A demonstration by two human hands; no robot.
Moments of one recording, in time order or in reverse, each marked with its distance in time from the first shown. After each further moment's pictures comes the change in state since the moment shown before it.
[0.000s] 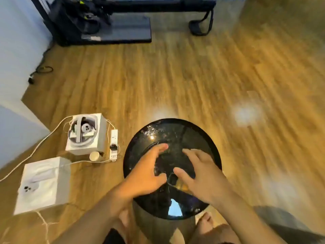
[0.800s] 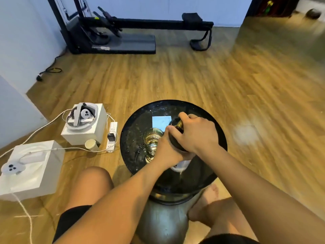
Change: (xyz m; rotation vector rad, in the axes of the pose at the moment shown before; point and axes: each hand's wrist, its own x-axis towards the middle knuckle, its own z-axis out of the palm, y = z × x) left_hand -0.002 -0.106 0.158 -0.007 0.309 -0.055; right_hand 0.012 0.049 0.127 -0.516 0.502 -0.230
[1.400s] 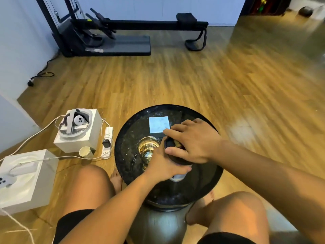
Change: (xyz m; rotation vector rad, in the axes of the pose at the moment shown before) left_hand 0.005 -0.023 -0.002 0.045 -0.053 0.119; right_hand 0.014 0.029 -0.026 -0.105 -0.261 -0.462
